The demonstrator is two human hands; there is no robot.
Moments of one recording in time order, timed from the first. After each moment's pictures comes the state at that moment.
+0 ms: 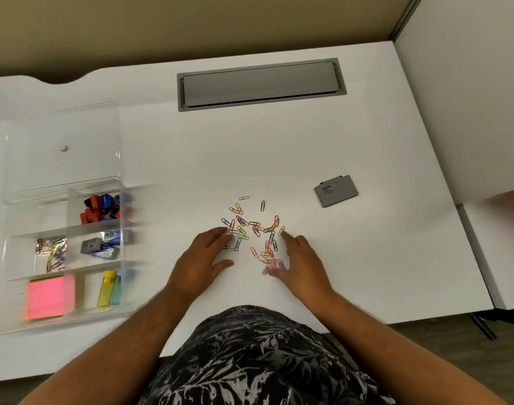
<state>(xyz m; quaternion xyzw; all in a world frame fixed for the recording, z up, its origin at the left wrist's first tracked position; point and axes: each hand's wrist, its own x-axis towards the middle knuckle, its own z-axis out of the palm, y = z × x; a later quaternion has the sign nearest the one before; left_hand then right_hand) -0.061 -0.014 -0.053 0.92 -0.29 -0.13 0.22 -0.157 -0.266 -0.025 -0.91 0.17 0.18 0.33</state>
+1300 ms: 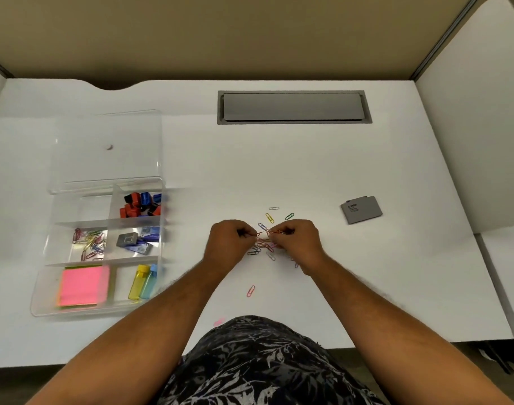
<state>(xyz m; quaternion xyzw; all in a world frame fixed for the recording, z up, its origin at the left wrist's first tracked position) -0.022 -0.034 -0.009 0.89 -0.02 -0.19 0.42 -0.067 -0.220 -0.012 -0.78 0.26 0.10 0.55</state>
